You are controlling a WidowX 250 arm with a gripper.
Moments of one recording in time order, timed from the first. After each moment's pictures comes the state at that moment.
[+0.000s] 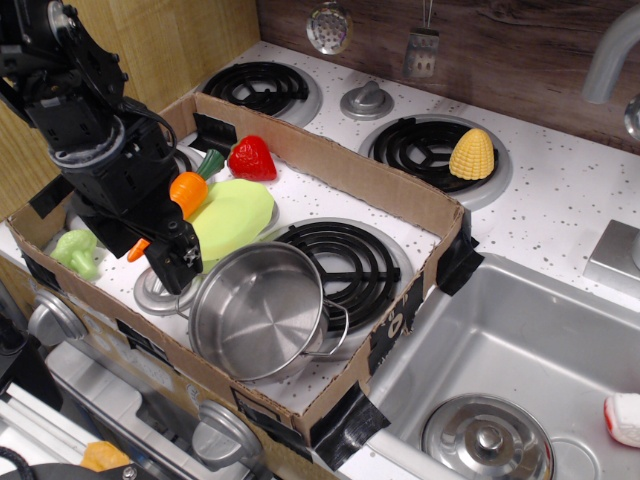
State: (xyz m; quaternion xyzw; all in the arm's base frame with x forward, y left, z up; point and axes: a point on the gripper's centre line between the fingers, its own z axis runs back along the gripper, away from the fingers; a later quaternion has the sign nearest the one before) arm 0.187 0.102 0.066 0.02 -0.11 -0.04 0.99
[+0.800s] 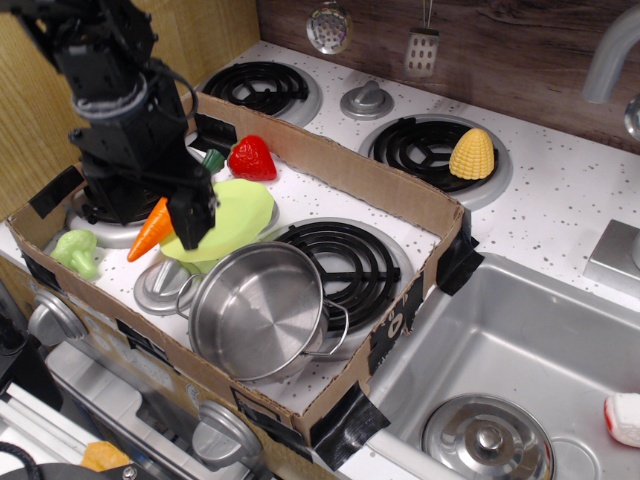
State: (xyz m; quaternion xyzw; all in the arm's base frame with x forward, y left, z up) arm 0.213 0.114 0.079 0.04 -0.09 0.06 0.99
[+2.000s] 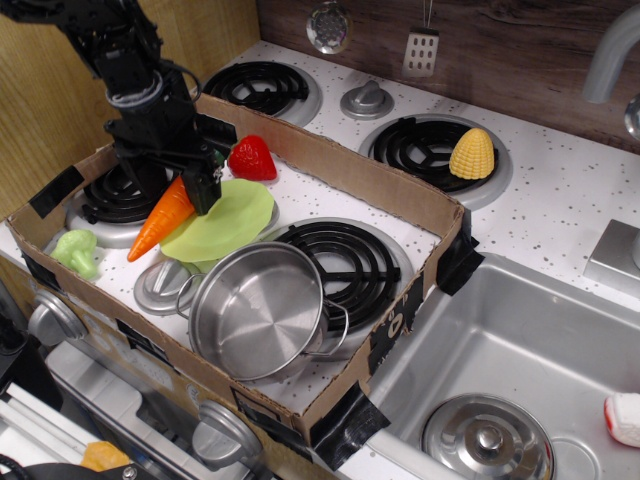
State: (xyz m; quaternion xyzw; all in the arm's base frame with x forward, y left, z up) arm 0.277 0.170 0.026 0.00 -0.10 0.05 0.99
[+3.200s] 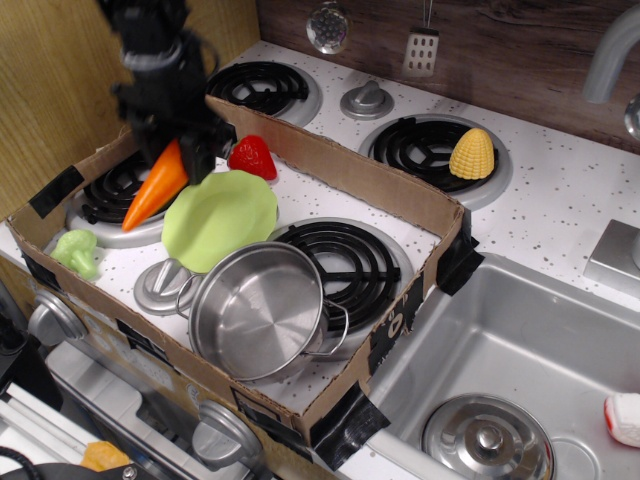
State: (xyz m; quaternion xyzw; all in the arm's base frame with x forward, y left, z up) arm 0.285 0.159 0.061 0.06 -0.06 0.04 1.00
